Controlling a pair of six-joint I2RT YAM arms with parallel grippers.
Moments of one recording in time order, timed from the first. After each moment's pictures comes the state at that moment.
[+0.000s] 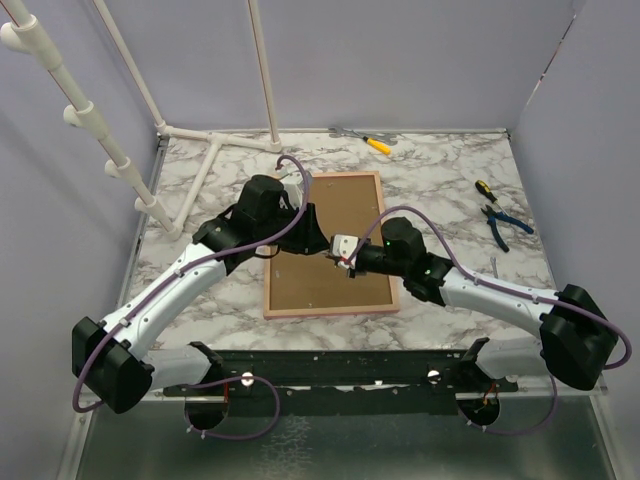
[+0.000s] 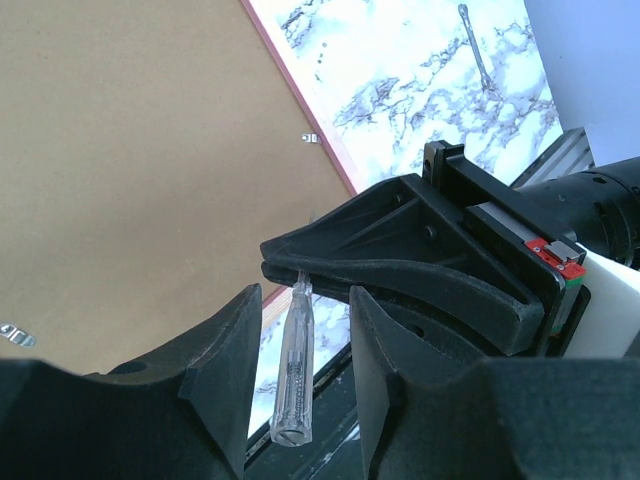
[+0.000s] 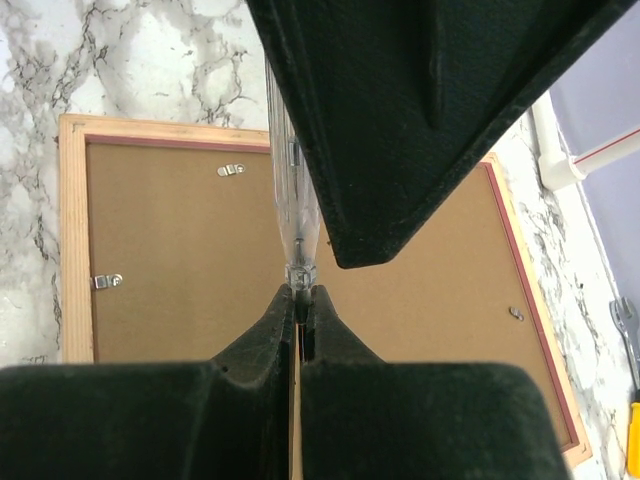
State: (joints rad) left arm -0.63 1.21 1.10 -0.50 0.35 -0.46; right arm 0.83 1.30 0.72 0.26 -0.40 -0.65
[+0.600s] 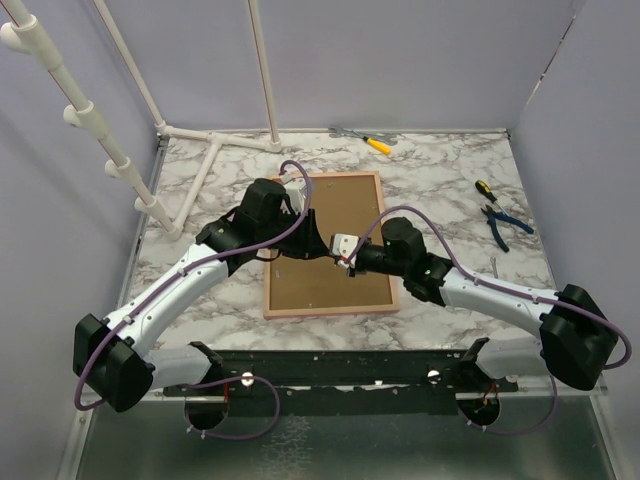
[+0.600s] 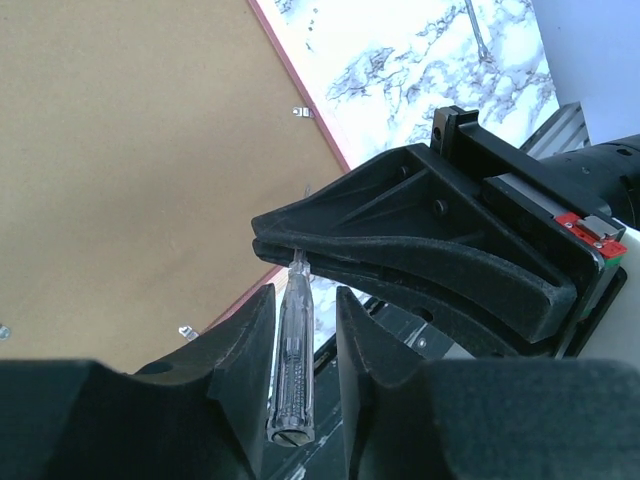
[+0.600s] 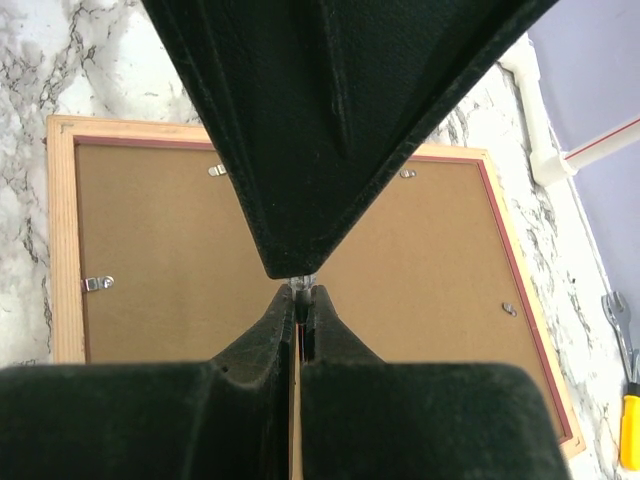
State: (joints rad) left arm -0.63 1.21 1.06 -0.49 0.40 -0.46; right arm 0.83 1.30 0.71 0.28 -0.39 -0.64
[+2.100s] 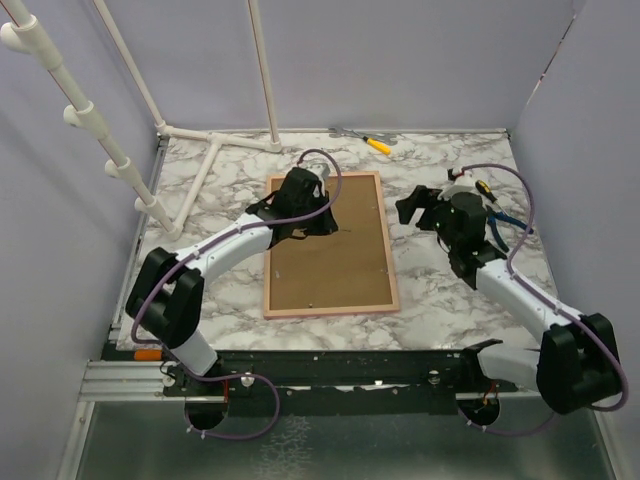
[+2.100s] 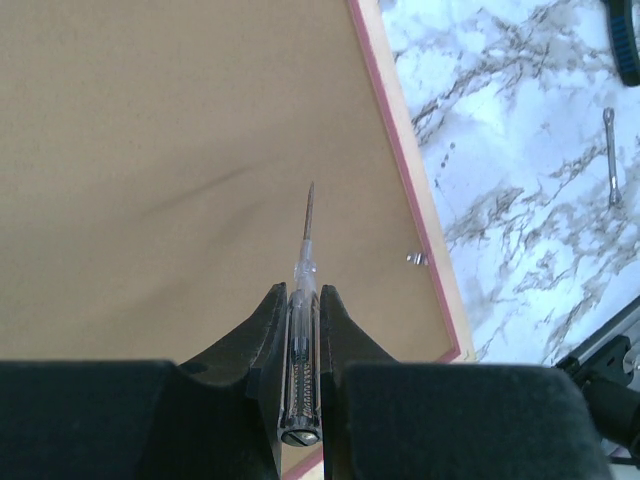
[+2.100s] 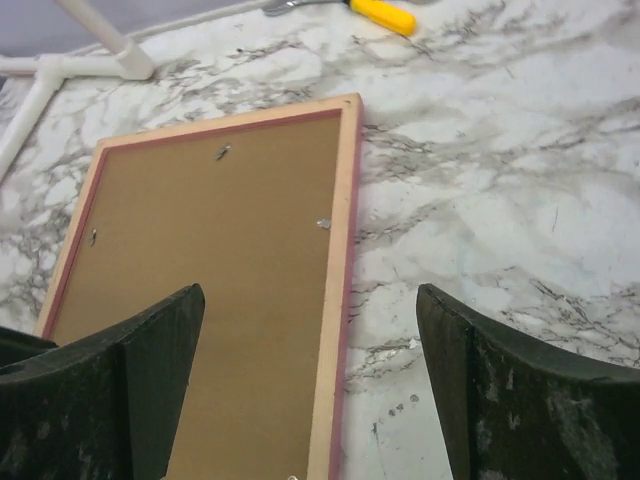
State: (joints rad) left arm -0.62 1.58 1.13 -0.25 0.16 -0.52; right arm 0.35 1.14 0.61 0.31 0.04 0.31
